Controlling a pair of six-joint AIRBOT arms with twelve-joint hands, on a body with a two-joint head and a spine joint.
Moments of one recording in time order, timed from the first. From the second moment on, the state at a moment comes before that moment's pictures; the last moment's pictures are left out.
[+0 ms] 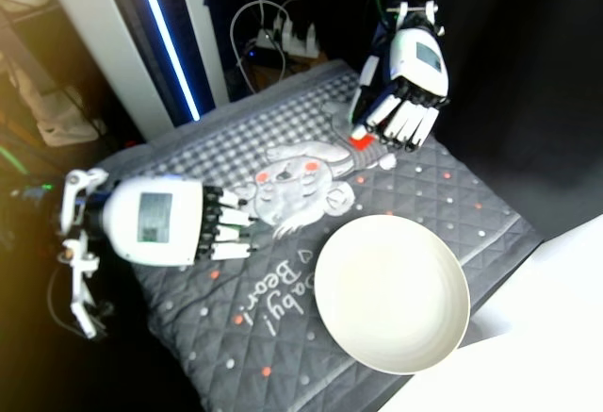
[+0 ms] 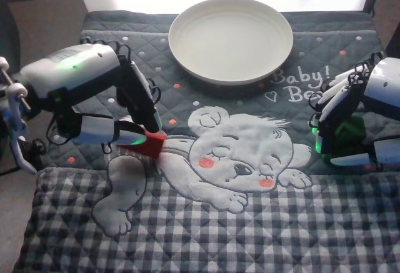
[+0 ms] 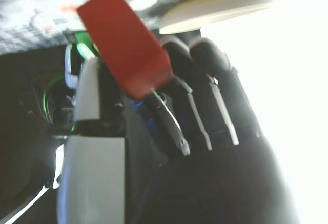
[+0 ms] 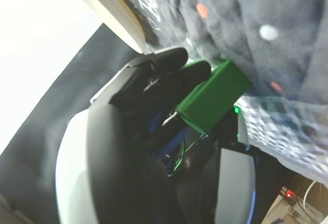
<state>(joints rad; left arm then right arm) 0.63 -1.01 1.19 0.18 -0.76 0.67 -0.64 -1.08 1.37 -0.36 1.01 -0.26</state>
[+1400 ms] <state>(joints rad) 0.61 -1.05 1.23 0.24 -0.56 0.73 -0.64 -1.12 1.40 -0.27 1.06 -0.26</state>
